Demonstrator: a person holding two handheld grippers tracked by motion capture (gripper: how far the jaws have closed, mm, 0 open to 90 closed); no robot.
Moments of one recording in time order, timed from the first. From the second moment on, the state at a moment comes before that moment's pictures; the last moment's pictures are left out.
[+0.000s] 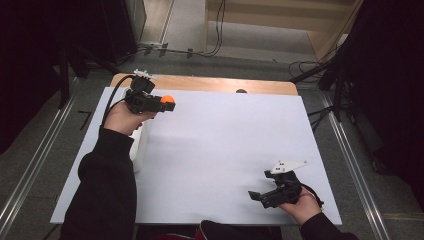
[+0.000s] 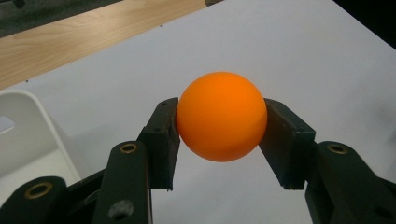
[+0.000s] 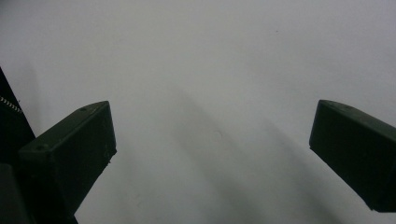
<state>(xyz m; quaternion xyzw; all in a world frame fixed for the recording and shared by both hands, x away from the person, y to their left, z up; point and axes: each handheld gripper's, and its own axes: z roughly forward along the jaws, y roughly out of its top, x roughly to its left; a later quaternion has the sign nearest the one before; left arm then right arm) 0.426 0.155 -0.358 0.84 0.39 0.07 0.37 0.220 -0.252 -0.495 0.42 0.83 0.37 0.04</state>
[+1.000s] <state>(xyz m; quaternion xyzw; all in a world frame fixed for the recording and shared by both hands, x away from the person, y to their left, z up) 0.433 0.189 -0.361 0.82 0.44 0.11 0.36 0.220 -0.251 -0.495 0.41 0.83 0.37 0.04</state>
